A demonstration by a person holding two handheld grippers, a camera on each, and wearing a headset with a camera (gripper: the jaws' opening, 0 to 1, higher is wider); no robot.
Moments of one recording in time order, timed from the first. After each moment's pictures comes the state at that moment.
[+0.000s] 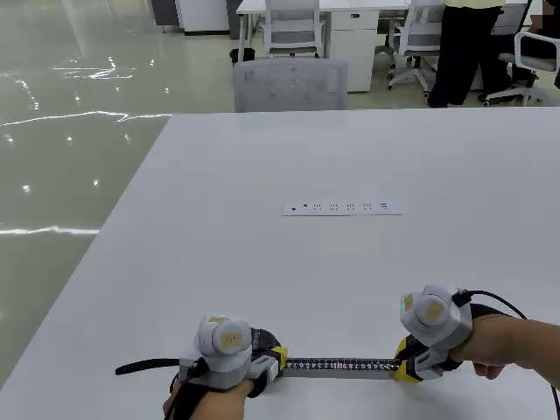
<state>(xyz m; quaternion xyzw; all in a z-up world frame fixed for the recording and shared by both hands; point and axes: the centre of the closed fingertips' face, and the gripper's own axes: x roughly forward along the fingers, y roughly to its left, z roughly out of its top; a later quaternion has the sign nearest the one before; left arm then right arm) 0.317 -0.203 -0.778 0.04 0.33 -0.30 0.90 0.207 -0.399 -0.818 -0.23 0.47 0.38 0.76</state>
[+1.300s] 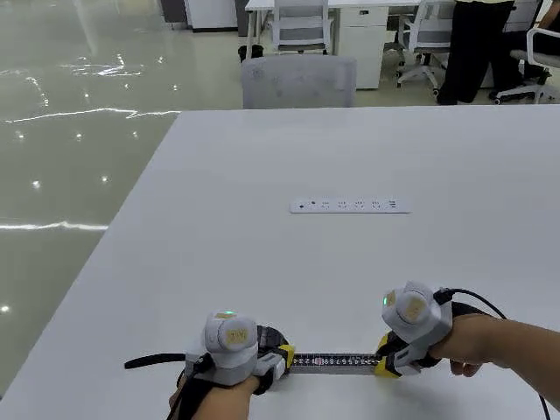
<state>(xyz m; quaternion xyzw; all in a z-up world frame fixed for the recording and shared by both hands) 0.316 -0.204 -0.779 0.04 0.33 -0.30 0.89 0.229 -0.359 -0.816 -0.21 0.45 0.39 0.77</state>
